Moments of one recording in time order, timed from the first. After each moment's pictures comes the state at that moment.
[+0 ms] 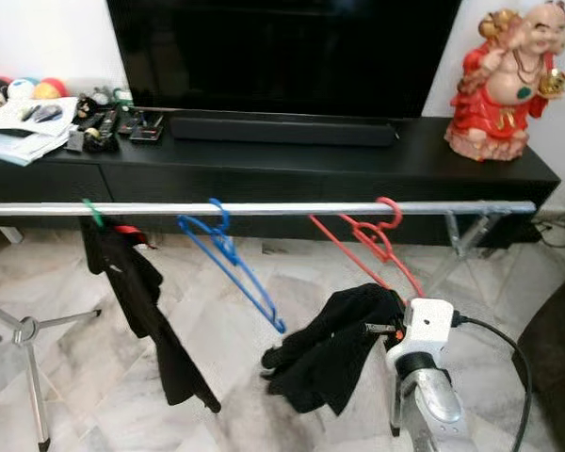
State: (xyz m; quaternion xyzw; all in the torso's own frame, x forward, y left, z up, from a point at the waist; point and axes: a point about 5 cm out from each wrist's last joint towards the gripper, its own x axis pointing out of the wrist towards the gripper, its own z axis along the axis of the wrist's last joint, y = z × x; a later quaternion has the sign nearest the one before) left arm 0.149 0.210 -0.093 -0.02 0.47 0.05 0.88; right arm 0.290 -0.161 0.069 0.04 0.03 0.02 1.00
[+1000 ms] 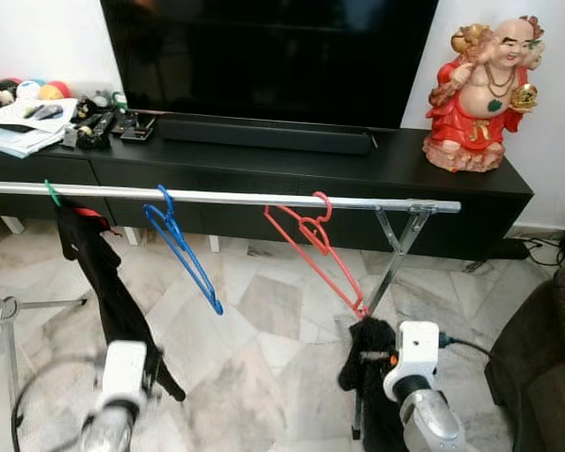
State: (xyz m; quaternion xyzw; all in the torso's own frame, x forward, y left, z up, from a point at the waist) left arm 0.271 0.222 0.047 0.08 0.01 0.05 1.00; right arm 0.275 -0.163 0.020 0.03 0.14 0.05 0.99
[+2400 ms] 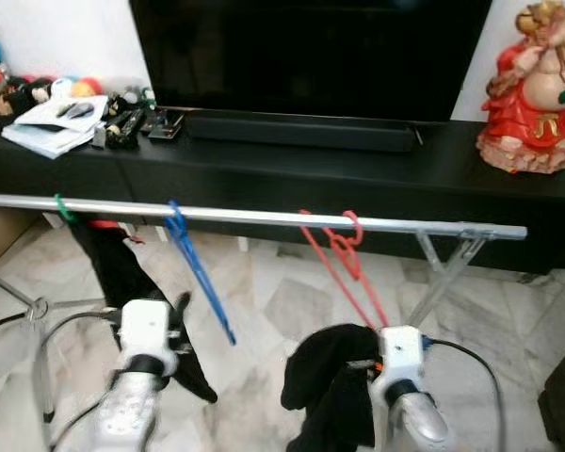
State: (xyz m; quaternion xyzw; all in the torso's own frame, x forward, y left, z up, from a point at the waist) left arm 0.276 0.174 0.081 0.04 -0.03 -0.01 1.00; right arm 0.278 -0.163 0.014 0.01 0.14 0.08 0.99
